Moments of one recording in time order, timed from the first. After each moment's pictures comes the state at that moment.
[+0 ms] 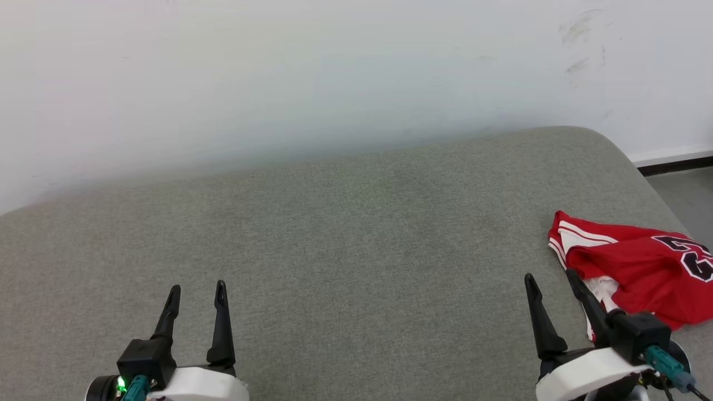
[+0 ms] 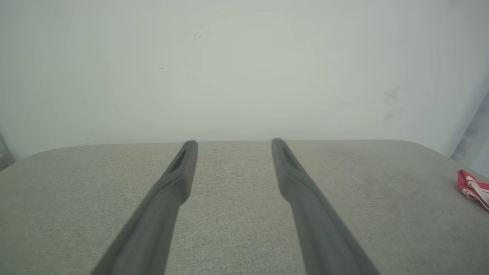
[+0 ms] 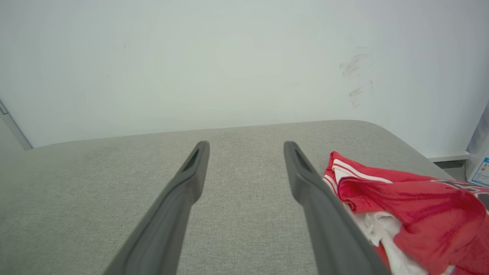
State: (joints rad) left arm 0.03 0.06 0.00 0.13 -0.17 -0.01 -0.26; right arm -0.03 -0.07 0.05 0.19 0.15 0.13 -0.21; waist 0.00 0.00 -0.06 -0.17
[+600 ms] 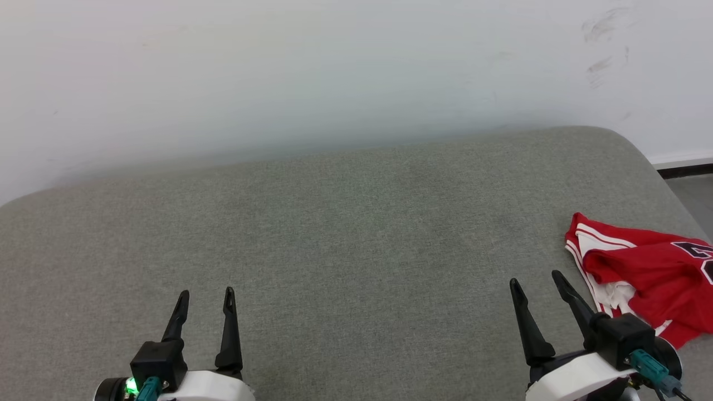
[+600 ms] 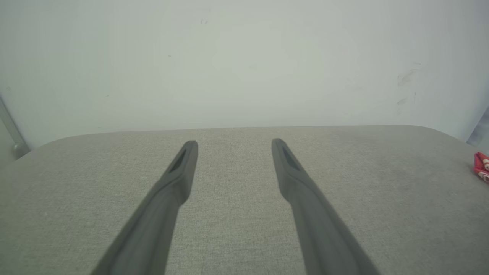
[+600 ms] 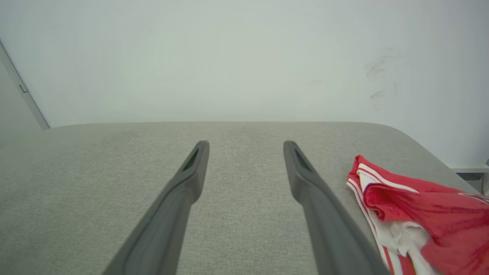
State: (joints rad) left arm 0.04 0.05 -0.01 0.16 -0.13 0.00 -0.26; right arm 0.02 -0.06 0.09 0.10 0.10 0.13 -0.16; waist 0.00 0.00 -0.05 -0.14
